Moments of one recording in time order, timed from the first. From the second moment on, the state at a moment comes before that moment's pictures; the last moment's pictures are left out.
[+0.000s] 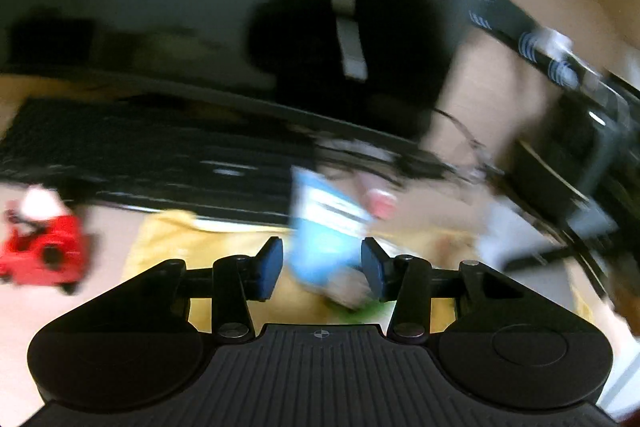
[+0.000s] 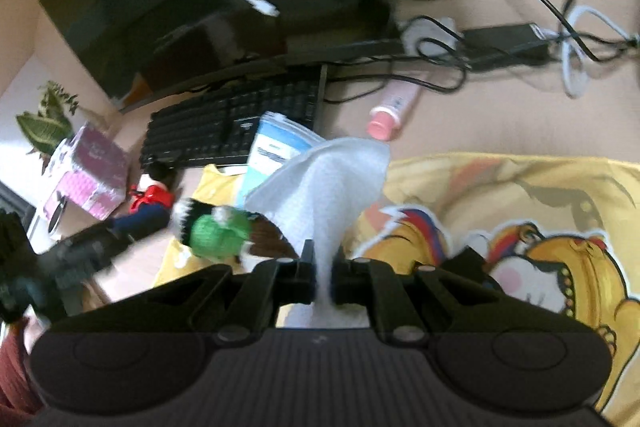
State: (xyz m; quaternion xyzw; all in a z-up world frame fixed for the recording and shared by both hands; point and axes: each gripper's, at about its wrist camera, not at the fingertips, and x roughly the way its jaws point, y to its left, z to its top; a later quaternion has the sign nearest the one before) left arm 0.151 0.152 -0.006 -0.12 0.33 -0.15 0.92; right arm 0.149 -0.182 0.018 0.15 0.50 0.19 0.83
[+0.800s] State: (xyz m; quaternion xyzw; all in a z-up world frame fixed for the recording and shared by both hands) left arm 0.112 -0.063 0.000 0.02 0.43 -0.36 0.83; right arm 0.126 -0.284 0.010 0.14 0.48 0.13 0.85
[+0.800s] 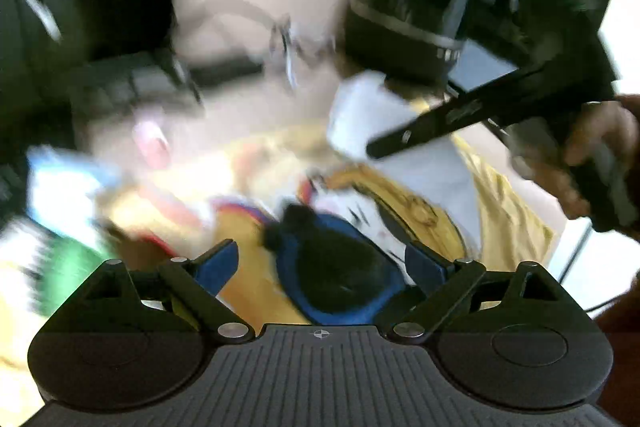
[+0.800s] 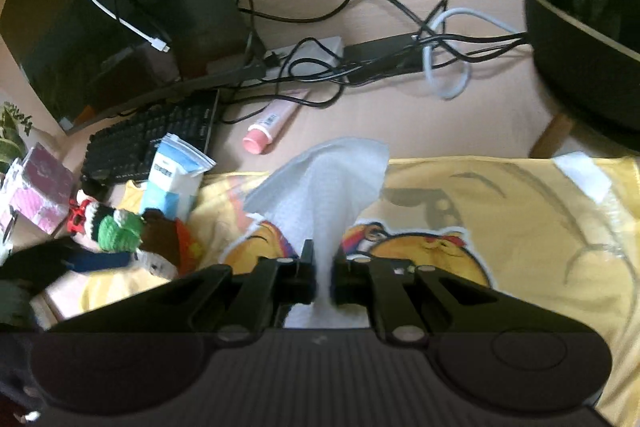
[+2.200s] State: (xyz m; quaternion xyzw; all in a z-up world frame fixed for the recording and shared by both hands) left arm 0.056 -0.014 -0.026 -0.26 0.53 -0.32 0.74; right arm 0.107 -0.264 -0.018 0.18 0.51 0.18 0.82
